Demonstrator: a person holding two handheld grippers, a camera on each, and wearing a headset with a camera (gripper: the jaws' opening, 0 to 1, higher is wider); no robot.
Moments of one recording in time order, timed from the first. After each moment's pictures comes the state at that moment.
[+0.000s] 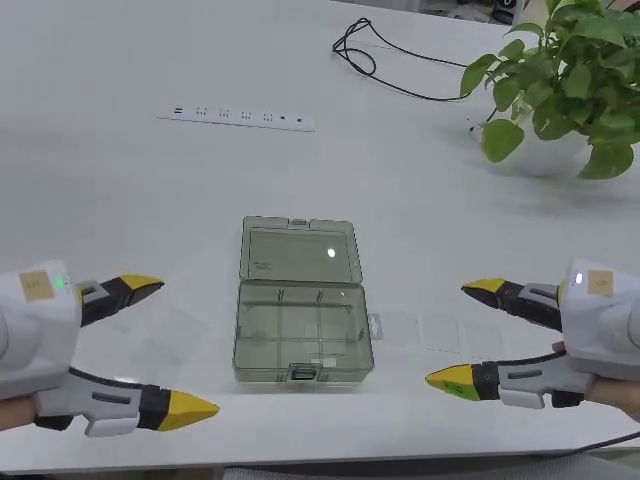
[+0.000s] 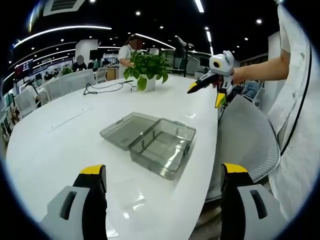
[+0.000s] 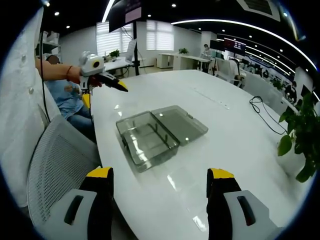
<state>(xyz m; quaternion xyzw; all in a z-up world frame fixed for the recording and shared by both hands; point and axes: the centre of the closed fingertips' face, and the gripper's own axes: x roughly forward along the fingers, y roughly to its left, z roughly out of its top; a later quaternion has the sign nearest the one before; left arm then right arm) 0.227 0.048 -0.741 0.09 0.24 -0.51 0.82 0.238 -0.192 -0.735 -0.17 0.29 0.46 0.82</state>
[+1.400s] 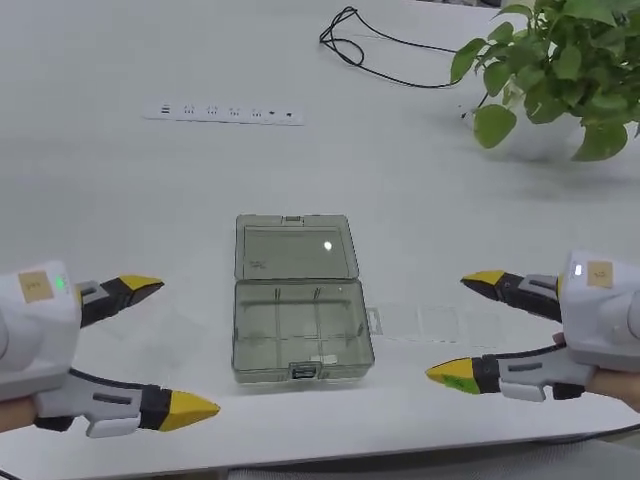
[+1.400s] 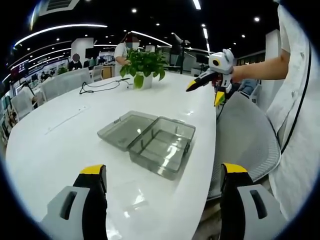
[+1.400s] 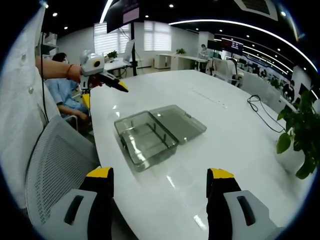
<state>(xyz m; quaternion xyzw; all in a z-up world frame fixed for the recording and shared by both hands) 0.231 0.045 -0.745 0.10 0.25 -0.52 0.81 0.238 -0.193 -0.737 -0.17 0.29 0.45 0.83</state>
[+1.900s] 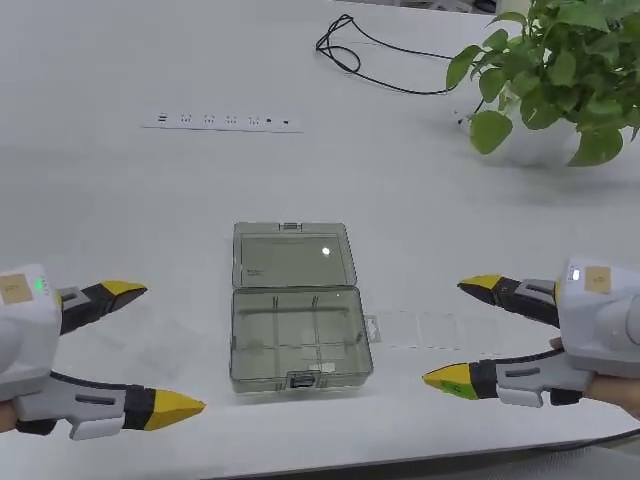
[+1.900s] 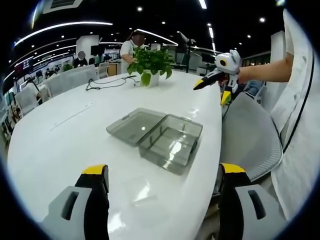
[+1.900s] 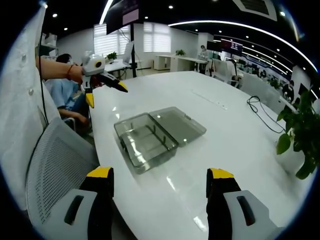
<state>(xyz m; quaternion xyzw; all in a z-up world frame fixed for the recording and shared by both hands) 0.242 0.064 -0.745 0.10 0.26 -0.50 0.82 0.240 -0.192 -0.735 -0.16 0.28 0.45 0.83</state>
